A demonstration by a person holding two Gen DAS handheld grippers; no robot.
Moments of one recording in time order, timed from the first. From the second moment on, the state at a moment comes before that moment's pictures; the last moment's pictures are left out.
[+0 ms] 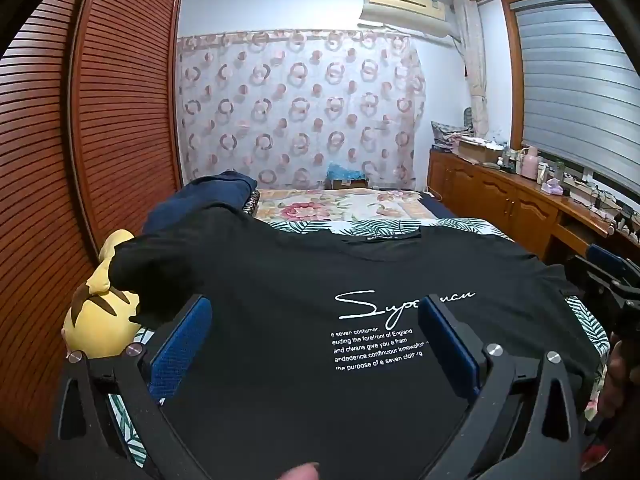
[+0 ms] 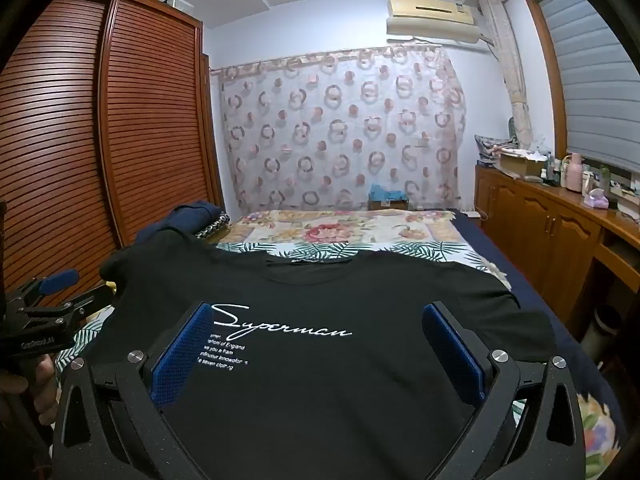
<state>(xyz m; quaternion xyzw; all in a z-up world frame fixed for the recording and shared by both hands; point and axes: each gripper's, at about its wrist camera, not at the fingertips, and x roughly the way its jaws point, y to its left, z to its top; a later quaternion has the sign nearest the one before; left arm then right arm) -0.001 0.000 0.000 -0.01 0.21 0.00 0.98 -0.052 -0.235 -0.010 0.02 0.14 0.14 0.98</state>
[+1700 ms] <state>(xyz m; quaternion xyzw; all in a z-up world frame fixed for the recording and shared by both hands) -0.008 -0.005 0.016 0.00 0.20 0.00 0.98 -0.051 -0.237 -0.009 0.02 0.14 0.14 0.98</state>
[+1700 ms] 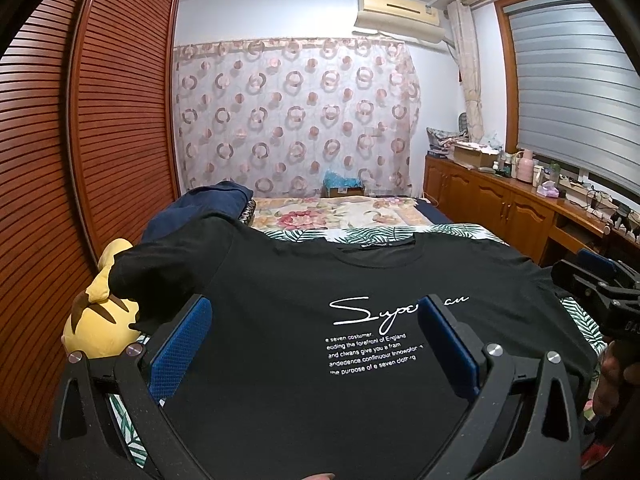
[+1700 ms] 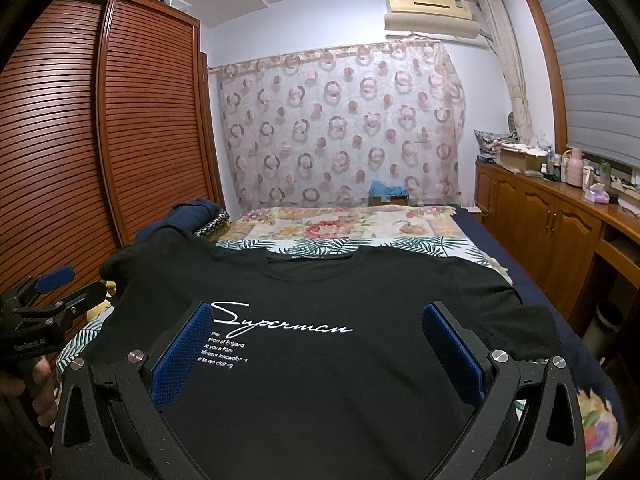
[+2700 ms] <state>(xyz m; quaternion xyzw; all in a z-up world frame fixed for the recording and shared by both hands) -0.010 -0.006 0.015 0.00 0.20 0.00 0.98 -0.052 -0.238 -0.009 0.02 0.14 0.14 0.98</state>
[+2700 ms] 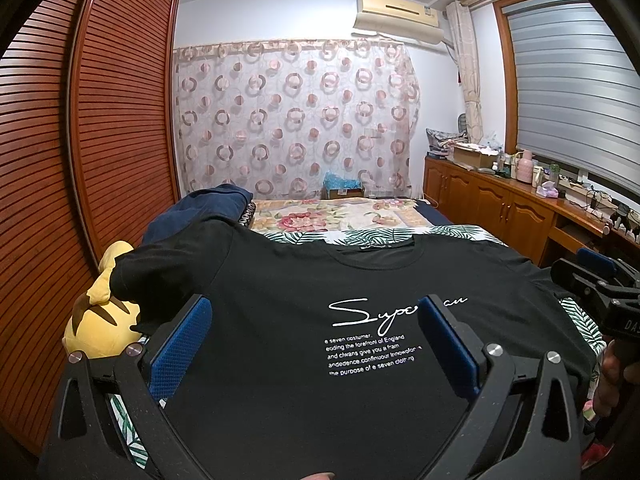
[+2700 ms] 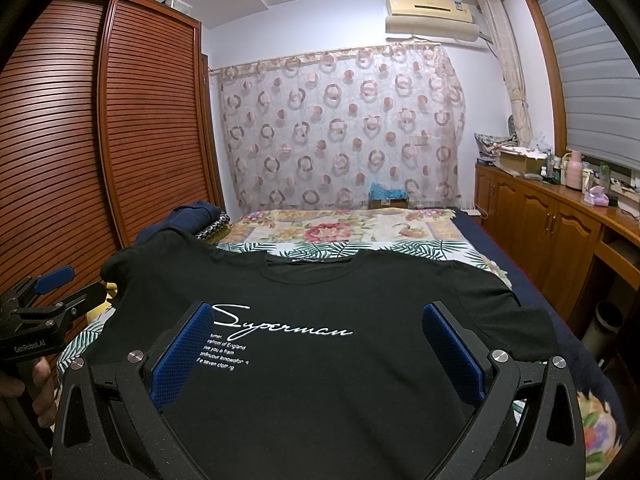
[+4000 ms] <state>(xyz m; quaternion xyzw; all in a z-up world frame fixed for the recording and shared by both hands) 0.020 0.076 -0.008 -0.01 0.24 0.03 0.97 0.001 -0.221 -0.012 -0.03 0.17 0.21 0.96</state>
